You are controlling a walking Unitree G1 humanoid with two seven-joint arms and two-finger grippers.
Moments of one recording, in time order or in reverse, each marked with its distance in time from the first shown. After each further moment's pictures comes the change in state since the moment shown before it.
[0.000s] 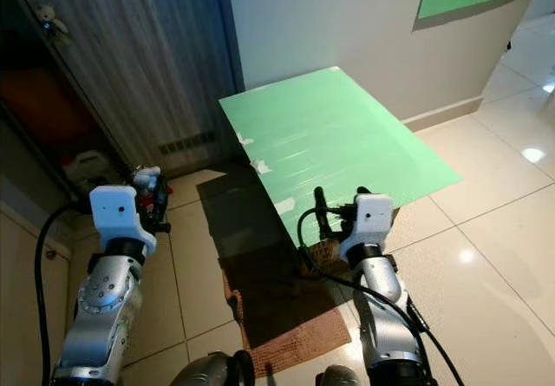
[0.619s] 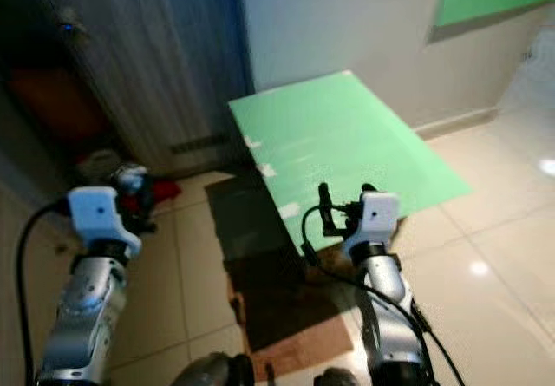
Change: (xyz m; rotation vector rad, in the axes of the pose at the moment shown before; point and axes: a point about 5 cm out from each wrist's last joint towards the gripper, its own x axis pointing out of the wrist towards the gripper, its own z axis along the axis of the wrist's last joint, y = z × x) left arm -0.004 0.019 -0.003 -0.045 0.003 0.014; right arm -0.003 -0.005 0.008 0.007 -0.054 -0.023
